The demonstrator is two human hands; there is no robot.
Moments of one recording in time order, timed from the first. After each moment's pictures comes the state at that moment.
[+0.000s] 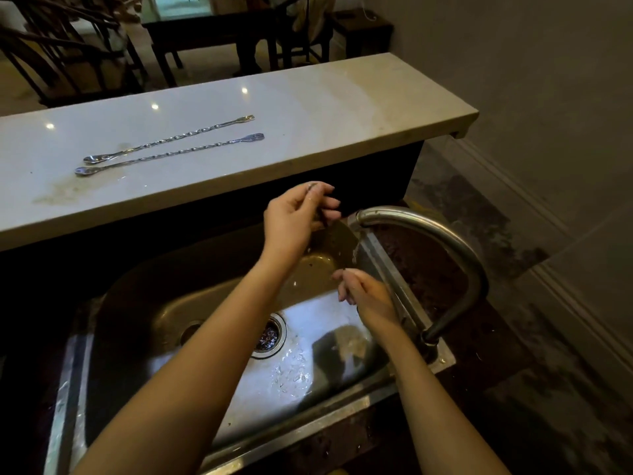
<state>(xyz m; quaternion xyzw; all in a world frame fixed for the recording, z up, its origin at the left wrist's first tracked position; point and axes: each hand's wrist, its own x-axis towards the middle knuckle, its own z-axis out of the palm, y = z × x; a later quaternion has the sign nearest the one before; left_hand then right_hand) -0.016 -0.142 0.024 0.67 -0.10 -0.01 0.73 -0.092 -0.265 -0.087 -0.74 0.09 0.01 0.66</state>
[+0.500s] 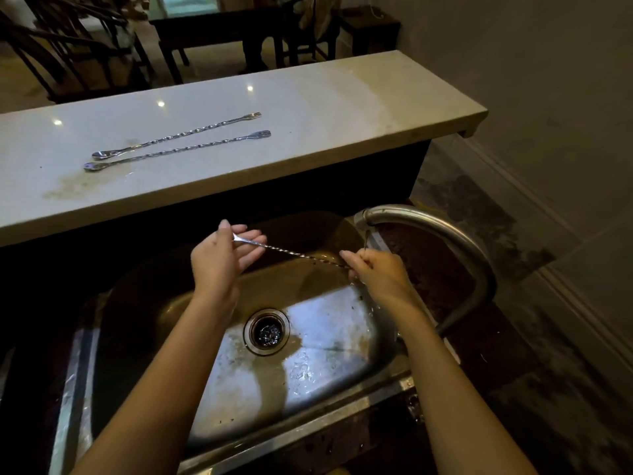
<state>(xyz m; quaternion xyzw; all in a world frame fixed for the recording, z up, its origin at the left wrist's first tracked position) -0.030 -0.057 -0.010 0.58 0.17 0.02 0.79 -0.076 -0.274 -0.040 -0.88 0.08 -0.02 0.47</state>
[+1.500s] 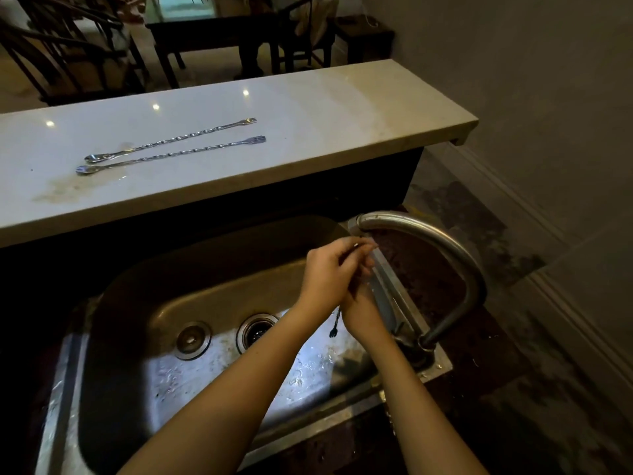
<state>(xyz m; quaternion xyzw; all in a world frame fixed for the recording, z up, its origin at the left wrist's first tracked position) -0.064 -0.171 -0.012 0.75 -0.20 -0.01 0.63 -0.095 -0.243 -0.080 -0.81 0.18 -0.01 0.56</state>
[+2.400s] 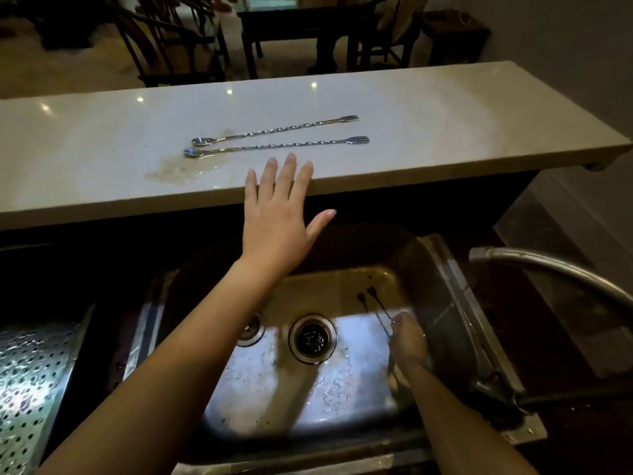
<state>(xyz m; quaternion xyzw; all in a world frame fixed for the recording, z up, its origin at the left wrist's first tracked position) 0.010 -0.011 0.022 0.98 -0.08 0.18 0.07 -0.048 -0.234 -0.208 -0.94 0.18 0.08 0.28</state>
